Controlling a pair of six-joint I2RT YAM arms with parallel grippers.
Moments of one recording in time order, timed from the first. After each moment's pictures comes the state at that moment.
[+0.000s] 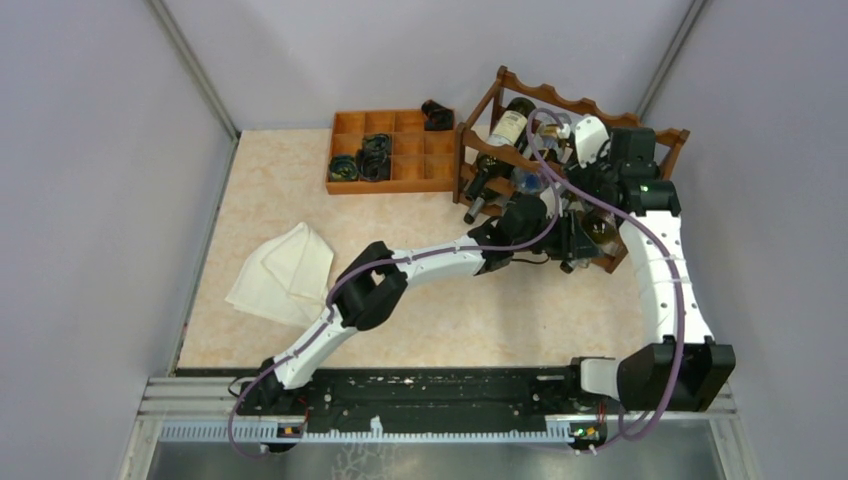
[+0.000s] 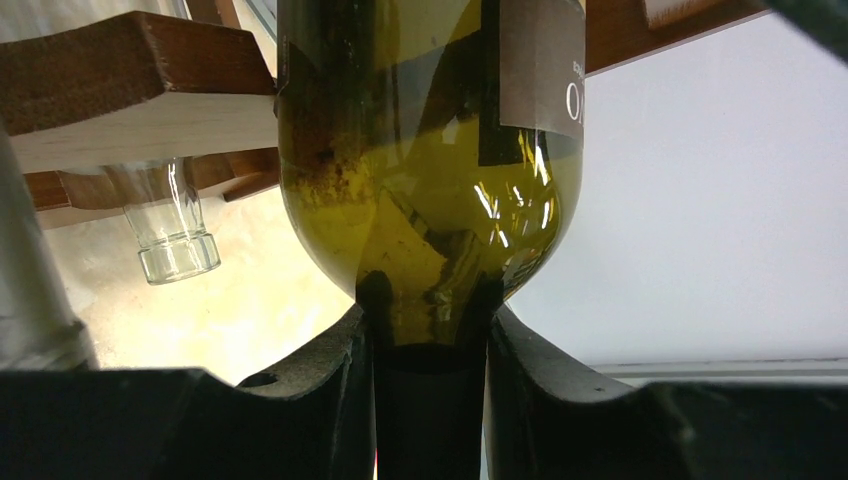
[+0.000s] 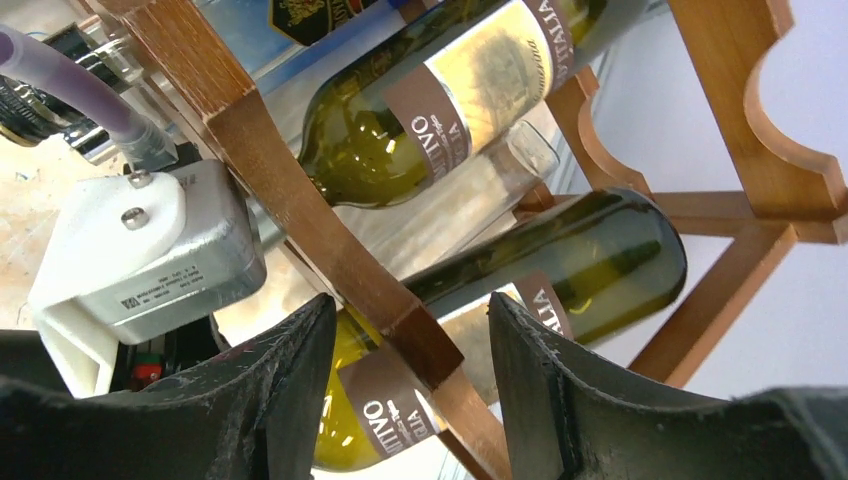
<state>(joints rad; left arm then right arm) -1.07 2.46 2.02 0.29 0.30 -0.98 -0.02 1.25 1.33 -0.74 0.00 -0.59</state>
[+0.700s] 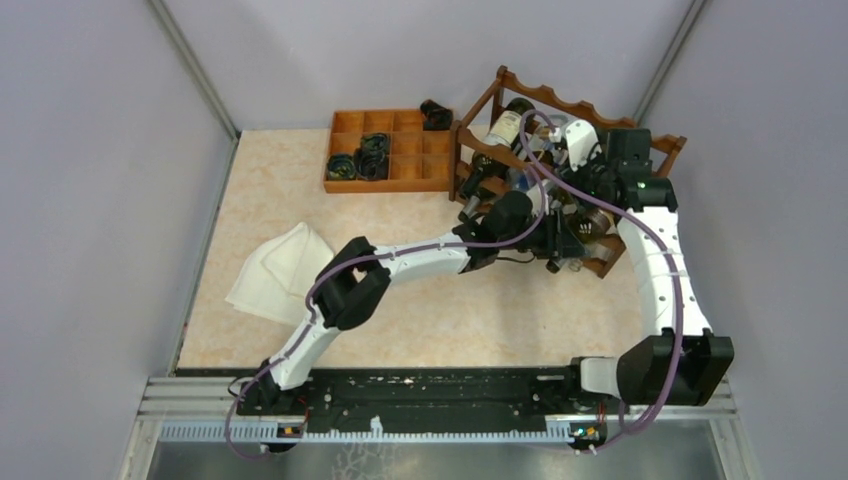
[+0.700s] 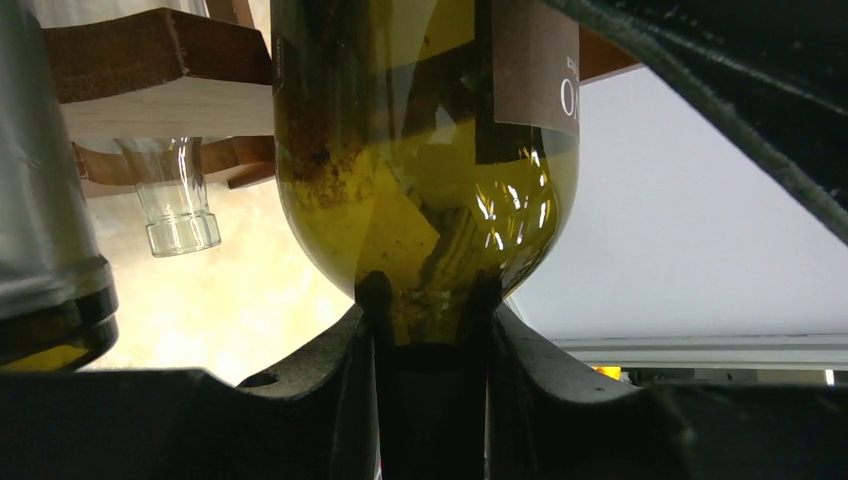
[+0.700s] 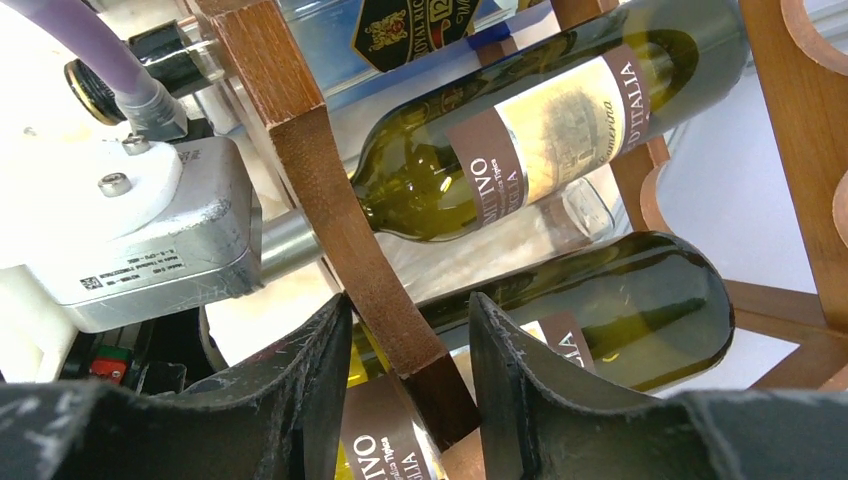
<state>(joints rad) -1.05 2.33 1.85 0.30 0.33 -0.98 -0.02 1.29 1.34 -0.76 -0.18 -0.63</state>
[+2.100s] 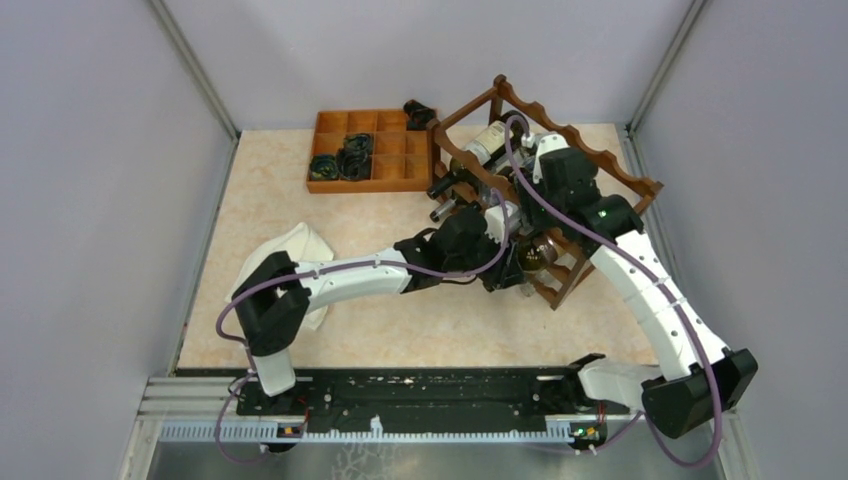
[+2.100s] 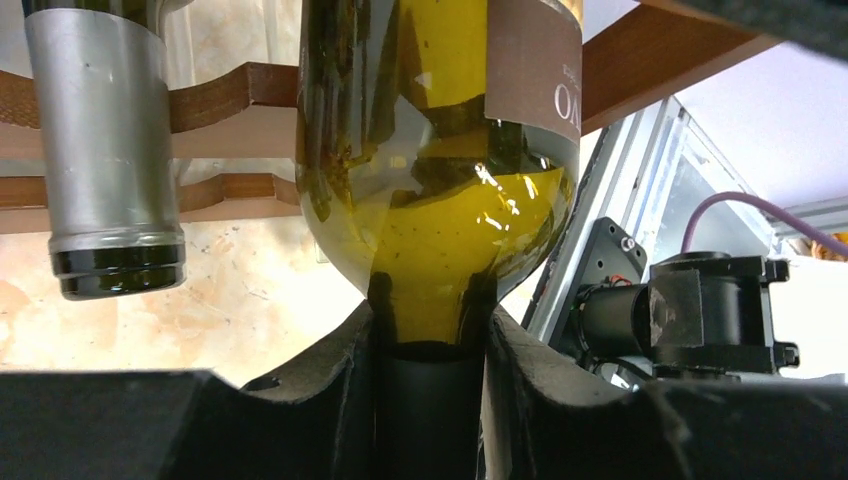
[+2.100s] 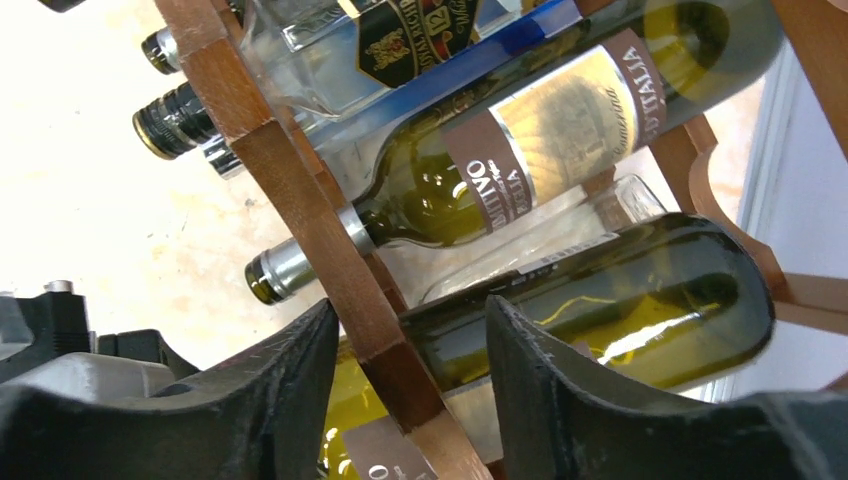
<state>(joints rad) -1.08 1.82 1.30 0.10 0.20 -0.46 0.43 1.18 1.30 -0.84 0.22 0.04</state>
